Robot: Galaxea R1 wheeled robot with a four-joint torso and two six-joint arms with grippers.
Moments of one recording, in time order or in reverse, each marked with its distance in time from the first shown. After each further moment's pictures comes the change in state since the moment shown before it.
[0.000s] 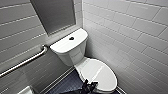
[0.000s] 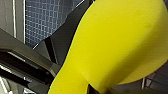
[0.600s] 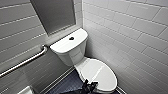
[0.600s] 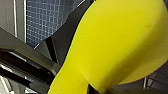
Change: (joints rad) left arm 0.000 0.009 -0.015 0.000 0.000 -0.004; right arm -0.001 -0.003 0.011 0.001 0.000 0.000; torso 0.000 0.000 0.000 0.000
